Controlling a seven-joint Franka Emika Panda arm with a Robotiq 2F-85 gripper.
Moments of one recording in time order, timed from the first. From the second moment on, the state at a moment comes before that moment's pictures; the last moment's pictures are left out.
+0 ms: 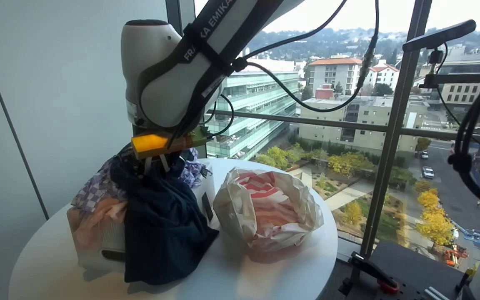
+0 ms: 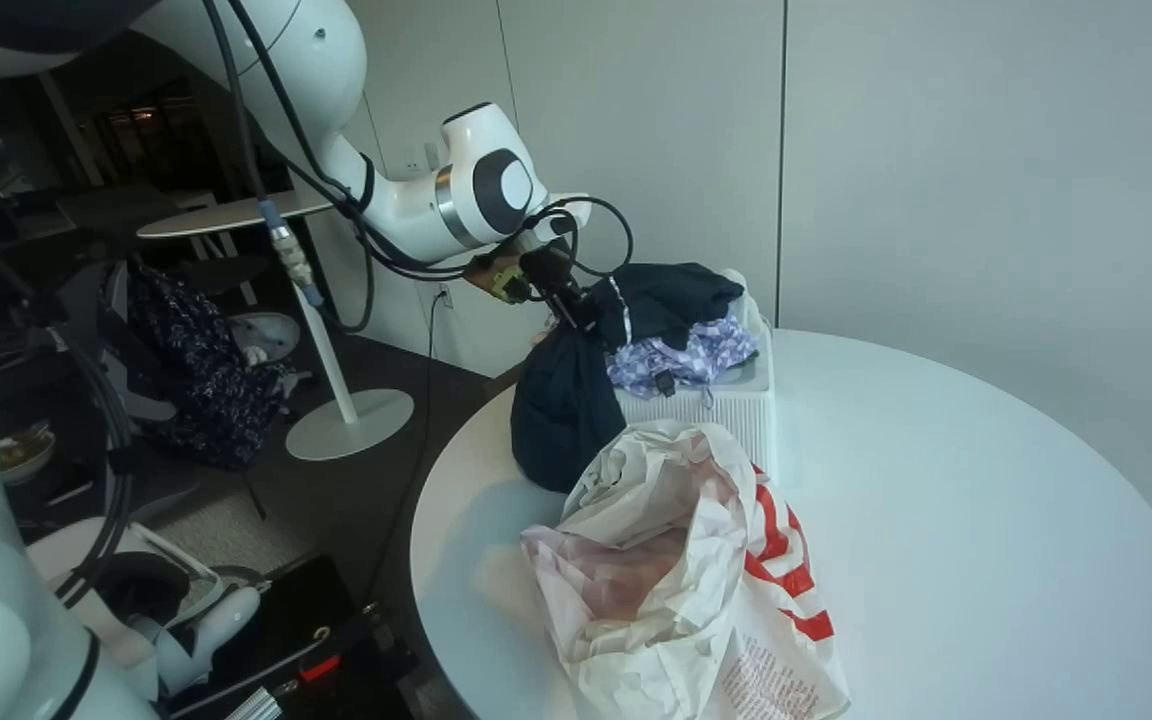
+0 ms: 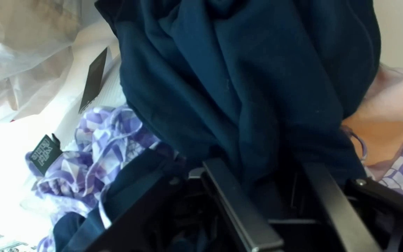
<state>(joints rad) 0.26 0.25 0.11 -2.07 -0.38 2.62 0.73</state>
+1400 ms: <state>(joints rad) 0.21 -0.10 0.14 -2.22 -0.25 2.45 0.63</state>
